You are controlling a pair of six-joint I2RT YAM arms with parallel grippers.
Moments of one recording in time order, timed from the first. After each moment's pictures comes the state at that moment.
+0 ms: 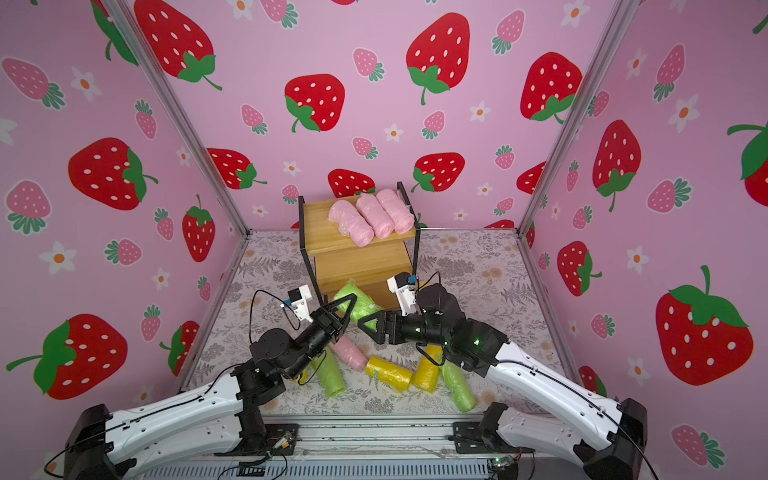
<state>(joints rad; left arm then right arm) -0.99 0.89 0.53 0.50 -0.30 -1.28 0.93 1.03 0.96 -0.32 -0.28 0.82</state>
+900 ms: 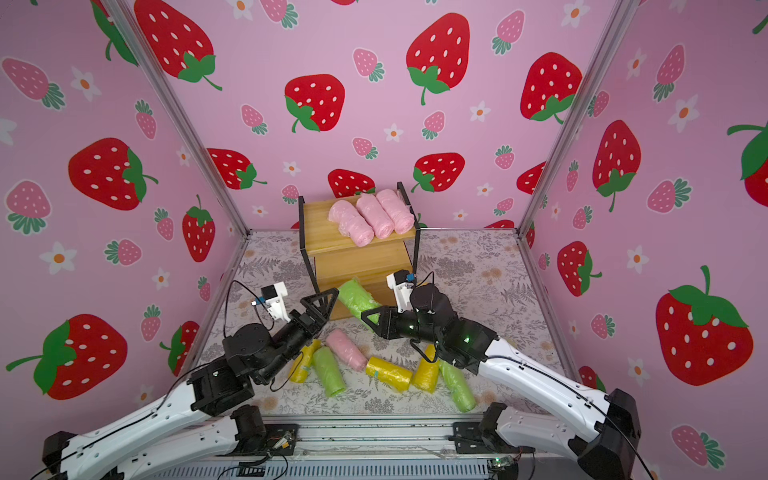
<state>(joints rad) -0.99 0.68 0.76 -0.14 -0.44 -1.15 0.94 1.09 0.92 -0.22 -0.16 0.85</state>
